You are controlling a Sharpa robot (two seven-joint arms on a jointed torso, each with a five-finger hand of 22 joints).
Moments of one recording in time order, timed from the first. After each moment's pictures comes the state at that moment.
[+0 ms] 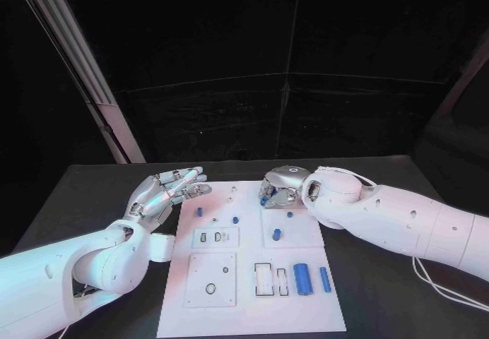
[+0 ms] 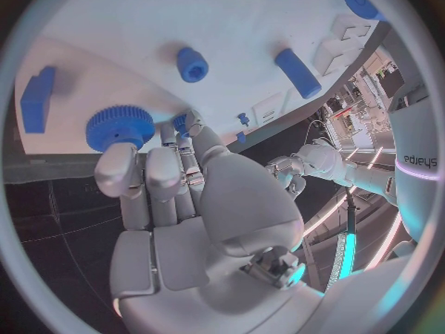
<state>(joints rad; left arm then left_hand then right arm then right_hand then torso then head) 1.18 -0.93 -0.13 1.66 0.09 -0.30 0.66 1.29 0.01 0.11 0.11 0.09 0.88 0.22 0.07 0.06 0.90 0.21 0.12 0.06 0.98 0.17 0.18 0.08 0.18 0.81 0.28 0.19 0.09 1.13 -0.67 0.13 1.33 -1.72 -0.09 -0.05 1.36 0.15 -0.05 -0.28 0.15 1.04 0.16 0.07 0.07 1.15 0.10 0.06 0.06 1.46 0.01 1.18 0.93 0.11 1.27 0.12 1.33 1.06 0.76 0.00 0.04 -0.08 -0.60</state>
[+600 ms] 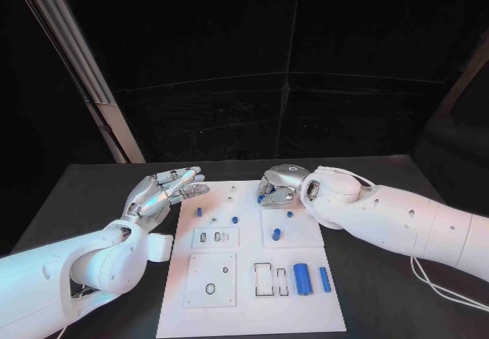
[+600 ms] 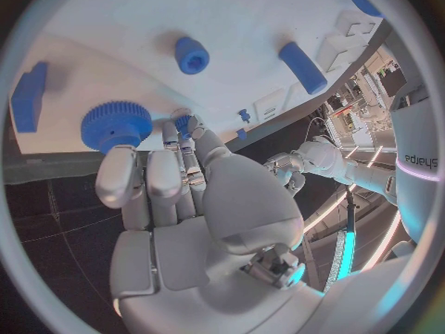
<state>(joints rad) 1.18 -0.93 -0.13 1.66 0.10 -0.30 0.66 1.29 0.01 0.11 0.11 0.09 0.87 0.22 0.07 0.06 0.90 0.22 0.12 0.06 0.98 0.17 0.18 0.08 0.18 0.81 0.28 0.19 0.09 1.13 -0.67 0.13 1.33 -1.71 -0.13 -0.05 1.32 0.21 0.03 -0.25 0.14 1.08 0.15 0.07 0.07 1.20 0.08 0.06 0.06 1.47 0.00 1.22 0.96 0.11 1.29 0.11 1.37 1.13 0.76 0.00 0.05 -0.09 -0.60</state>
